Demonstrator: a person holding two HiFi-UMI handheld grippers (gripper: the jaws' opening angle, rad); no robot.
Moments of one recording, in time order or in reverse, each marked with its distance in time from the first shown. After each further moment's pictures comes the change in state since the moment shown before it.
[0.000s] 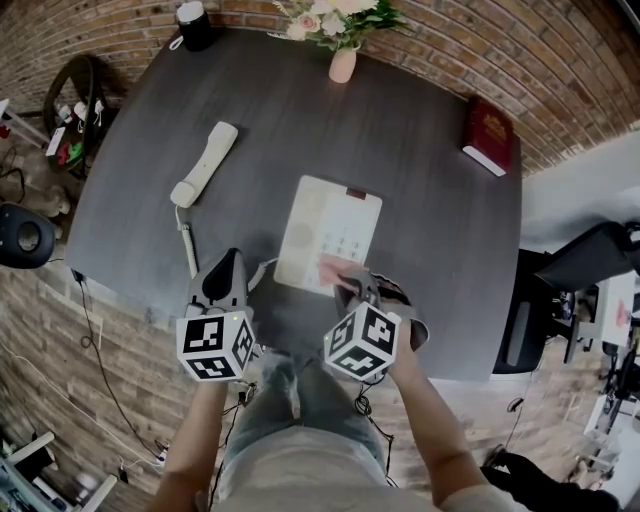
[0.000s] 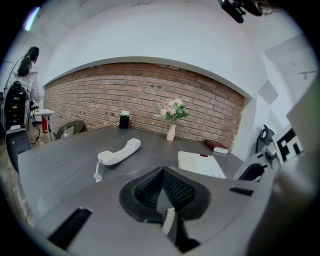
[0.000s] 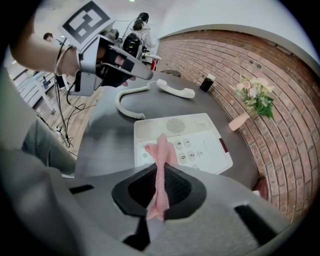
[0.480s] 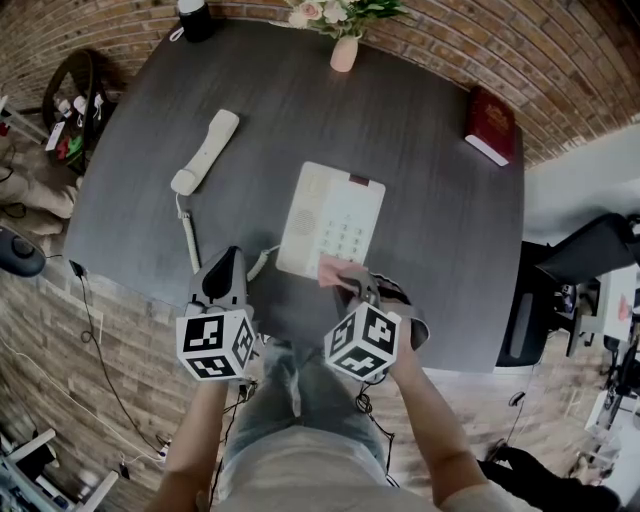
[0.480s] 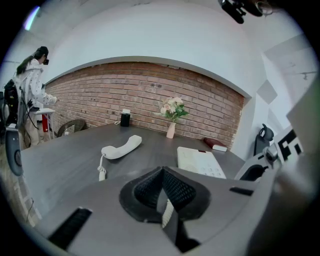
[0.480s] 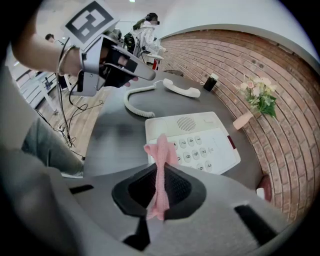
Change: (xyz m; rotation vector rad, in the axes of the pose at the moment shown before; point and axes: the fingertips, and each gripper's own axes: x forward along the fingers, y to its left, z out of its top) left arm -0.013 0.002 -0.014 -0.004 0.012 -0.002; right arm -0.002 0.025 -0.004 0.000 0.001 0.025
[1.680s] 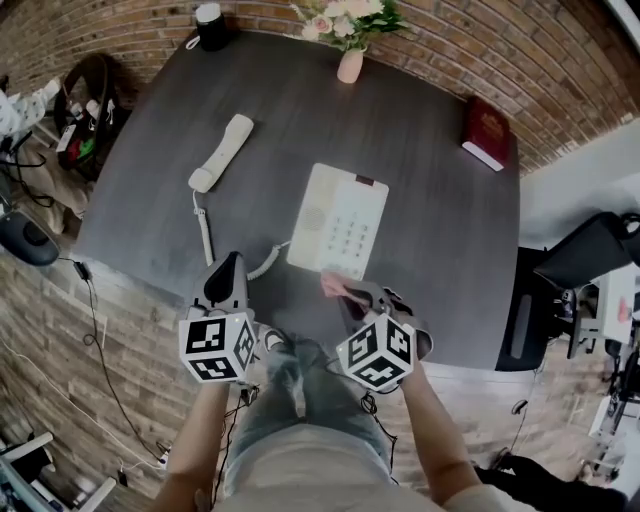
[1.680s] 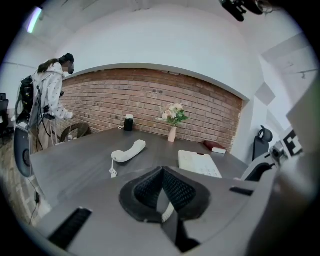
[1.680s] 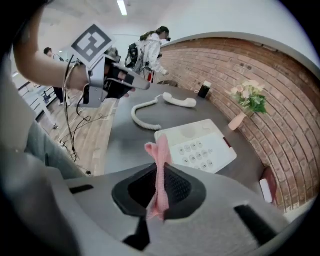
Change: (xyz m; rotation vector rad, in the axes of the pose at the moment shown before) left arm -0.040 0.011 0.001 0.002 -0.032 0.015; right arm -0.038 0.029 0.009 0.103 -0.127 -0.001
